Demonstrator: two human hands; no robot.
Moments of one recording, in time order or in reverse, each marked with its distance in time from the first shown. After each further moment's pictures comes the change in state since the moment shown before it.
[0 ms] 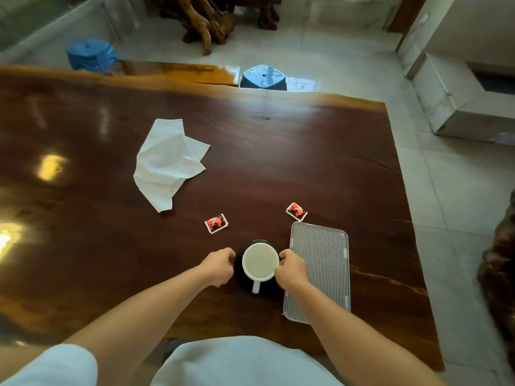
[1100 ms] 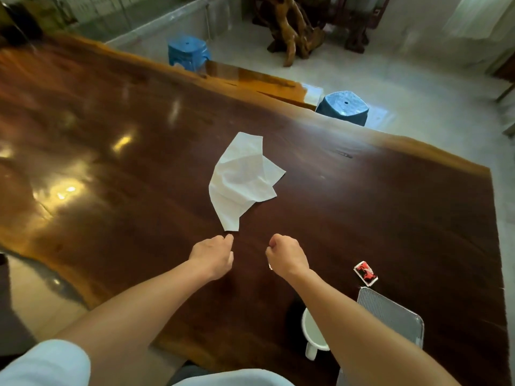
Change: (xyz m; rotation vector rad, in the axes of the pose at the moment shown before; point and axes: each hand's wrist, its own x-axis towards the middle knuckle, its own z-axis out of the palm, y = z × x) left_hand -0.001 -0.103 -0.151 0.405 0.504 0.043; right_hand 0.032 -0.220 0.064 -0.390 -0.089 -0.530
